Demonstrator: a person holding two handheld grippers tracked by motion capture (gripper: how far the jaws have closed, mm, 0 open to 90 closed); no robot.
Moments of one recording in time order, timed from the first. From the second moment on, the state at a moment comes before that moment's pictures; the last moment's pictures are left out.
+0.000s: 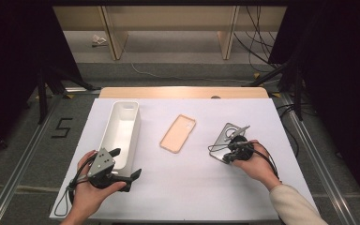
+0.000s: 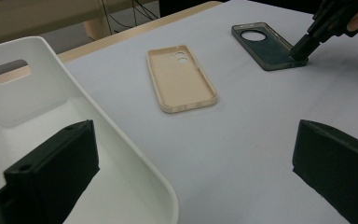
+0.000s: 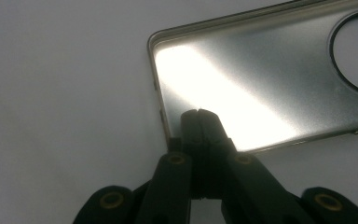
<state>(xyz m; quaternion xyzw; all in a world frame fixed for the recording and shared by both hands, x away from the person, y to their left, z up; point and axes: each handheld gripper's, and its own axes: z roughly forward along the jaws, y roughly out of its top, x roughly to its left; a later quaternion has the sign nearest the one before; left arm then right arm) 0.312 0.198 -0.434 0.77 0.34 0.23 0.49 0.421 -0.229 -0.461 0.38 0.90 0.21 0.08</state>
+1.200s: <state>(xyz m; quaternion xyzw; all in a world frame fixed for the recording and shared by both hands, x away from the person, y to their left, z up) 0.311 0.198 -0.434 0.77 0.34 0.23 0.49 0.424 -0.260 -0.456 0.39 0.90 0.17 0.09</state>
